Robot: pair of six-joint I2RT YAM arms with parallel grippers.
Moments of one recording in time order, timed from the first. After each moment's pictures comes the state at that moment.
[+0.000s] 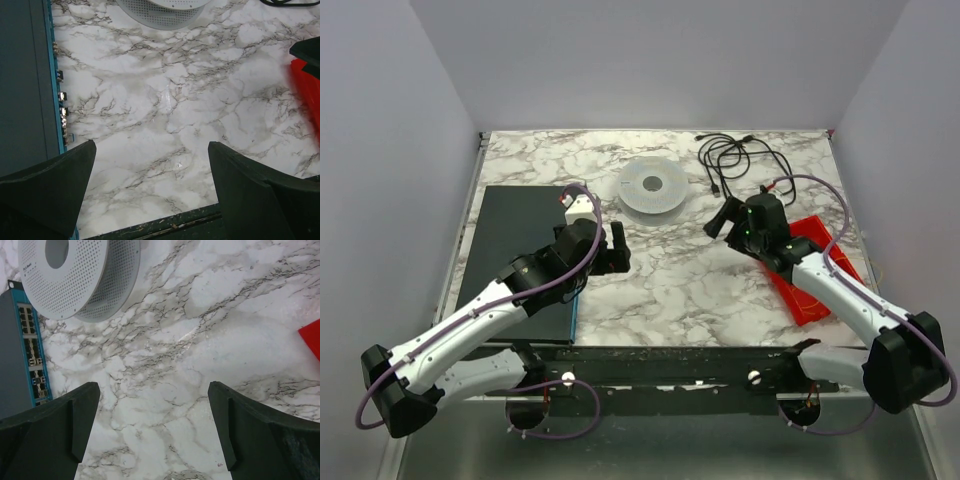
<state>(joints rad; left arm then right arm) -0.86 0.96 0.94 -0.62 -0.39 -0.68 0.43 1.18 0.78 -0.26 0.14 0.76</state>
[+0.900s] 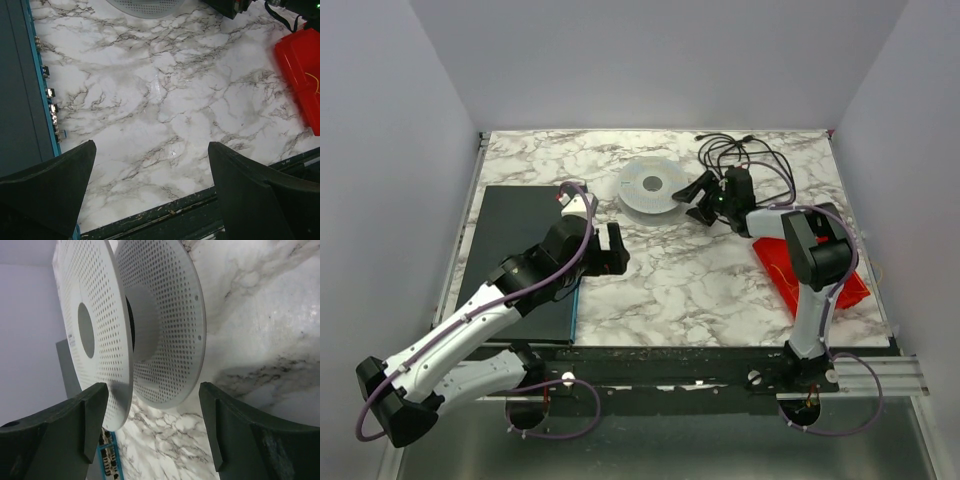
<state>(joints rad) -0.78 0.93 0.93 -0.63 -0.24 -0.63 0.29 1.98 1.06 0.40 -0.35 0.99</state>
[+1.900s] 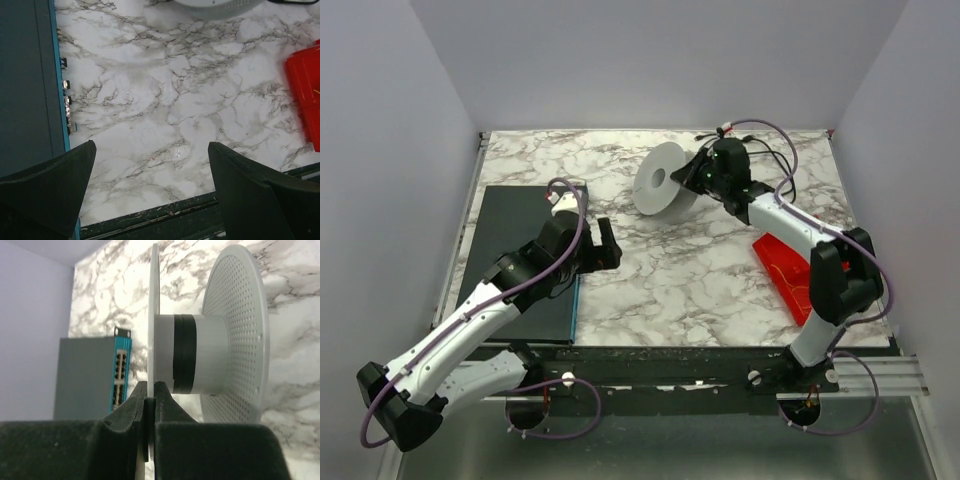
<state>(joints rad) -0.73 0.93 0.93 -0.67 -0.22 -0.67 0.40 1.79 1.27 0.12 -0.16 0.79</state>
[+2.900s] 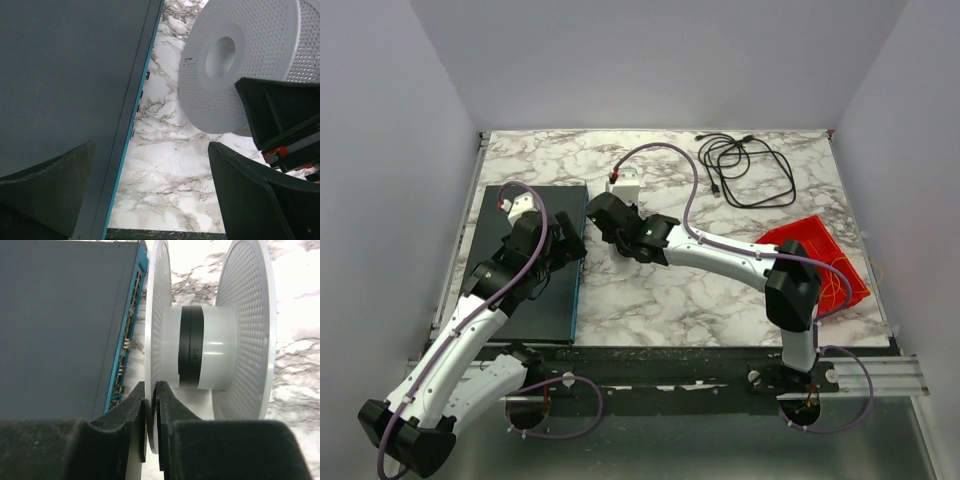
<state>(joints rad) -0.48 0.83 0.89 -0.75 -0.31 -0.74 1.07 1.94 1.65 -0.40 0.62 0.69</state>
